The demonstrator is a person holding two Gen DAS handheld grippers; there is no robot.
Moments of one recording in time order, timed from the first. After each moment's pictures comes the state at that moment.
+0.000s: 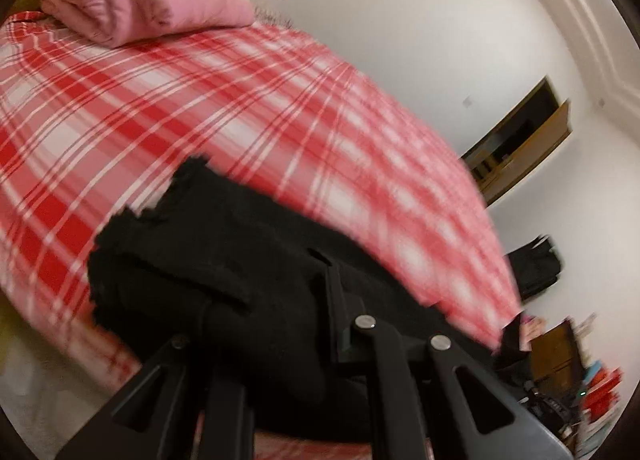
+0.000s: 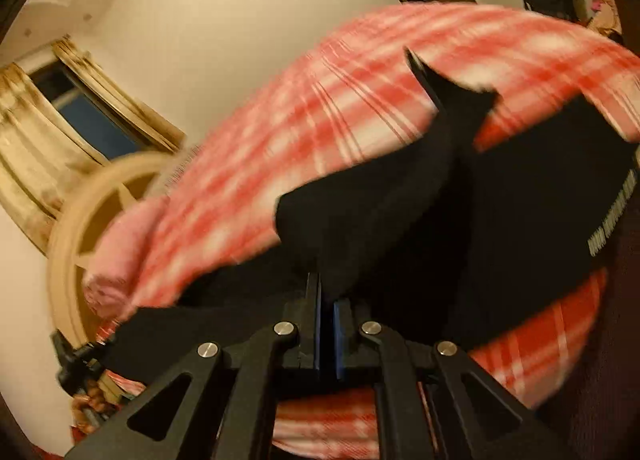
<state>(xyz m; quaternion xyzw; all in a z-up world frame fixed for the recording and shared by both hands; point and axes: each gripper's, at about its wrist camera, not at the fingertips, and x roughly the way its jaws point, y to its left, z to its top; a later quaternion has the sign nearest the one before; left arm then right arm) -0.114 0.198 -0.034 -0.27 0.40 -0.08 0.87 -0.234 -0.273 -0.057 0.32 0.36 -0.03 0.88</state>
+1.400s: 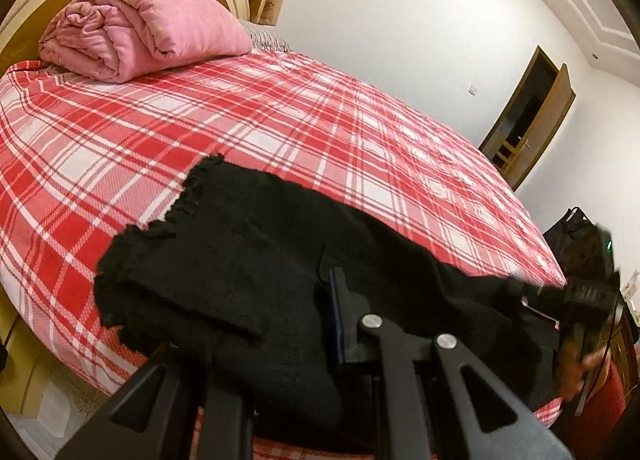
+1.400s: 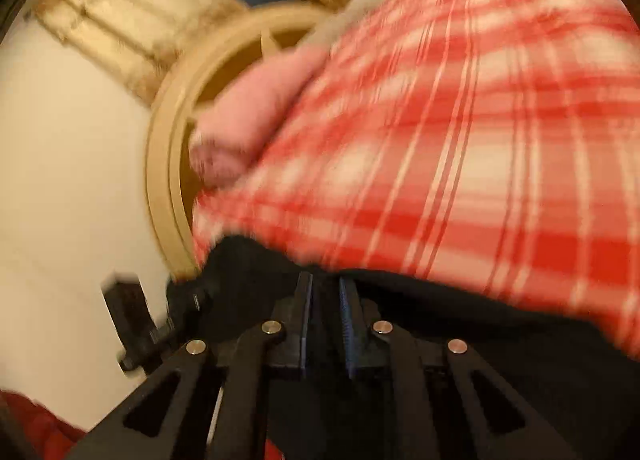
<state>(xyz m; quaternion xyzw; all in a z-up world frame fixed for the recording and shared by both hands) -0.122 0.195 -0.059 -0.19 0.35 -0.06 0.92 0.021 -0.086 -0.060 0.28 0.41 0.34 0.80</state>
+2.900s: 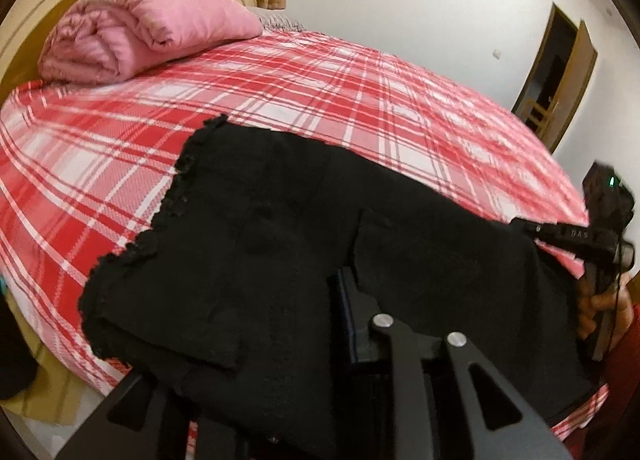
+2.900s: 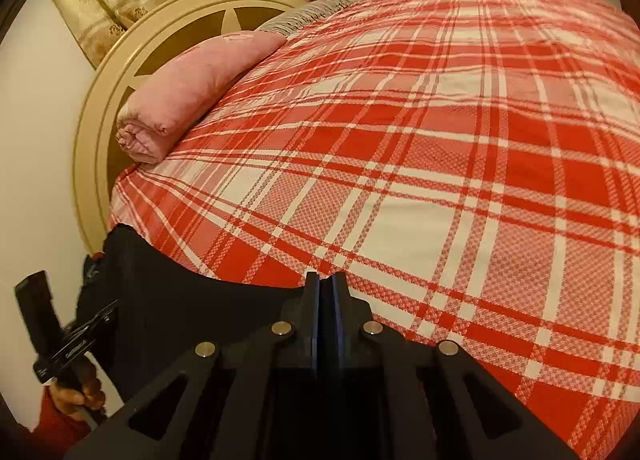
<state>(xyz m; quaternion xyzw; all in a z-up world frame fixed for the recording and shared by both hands) -0.102 0.173 -0.087 -0.10 0.39 -0.02 0.91 0.074 -0.055 -0.110 0.11 0.45 0.27 0.84</state>
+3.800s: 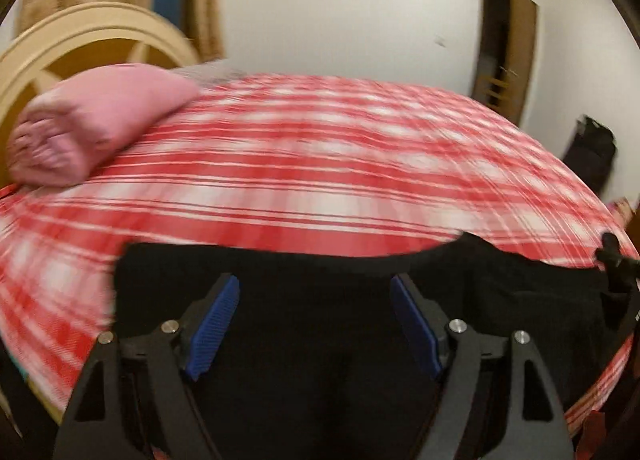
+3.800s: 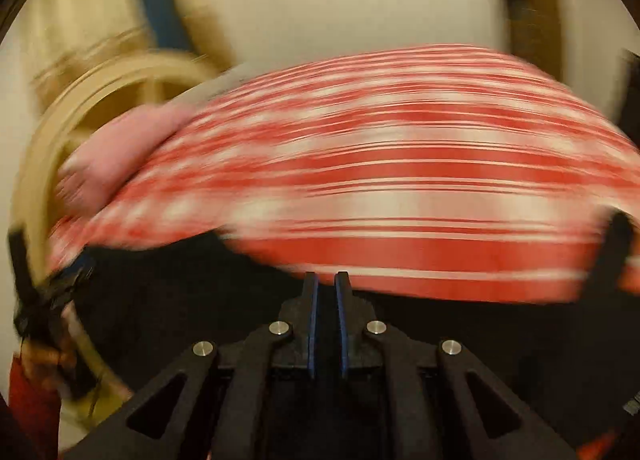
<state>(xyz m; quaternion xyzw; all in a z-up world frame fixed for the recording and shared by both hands) -0.095 0.101 -0.040 0.00 0.34 -0.09 0.94 -0.097 -0.239 -0.040 0.14 0.38 -0.03 0.92</state>
